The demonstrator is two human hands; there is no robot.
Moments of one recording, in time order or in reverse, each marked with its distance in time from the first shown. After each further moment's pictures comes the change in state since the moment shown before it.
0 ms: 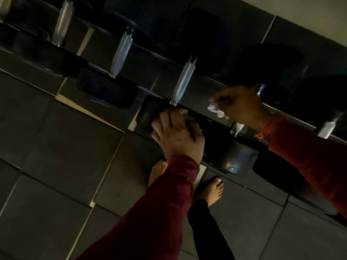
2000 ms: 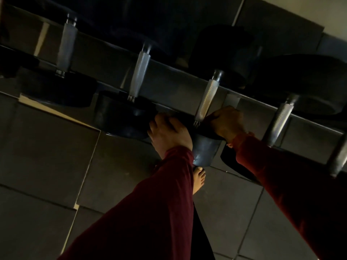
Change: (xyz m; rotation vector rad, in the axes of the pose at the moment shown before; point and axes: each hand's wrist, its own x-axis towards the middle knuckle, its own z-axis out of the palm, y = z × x) left_hand -0.038 0.036 0.073 -0.179 -0.110 -0.412; right_hand -0.025 0.117 -0.006 -0.187 0.109 0.406
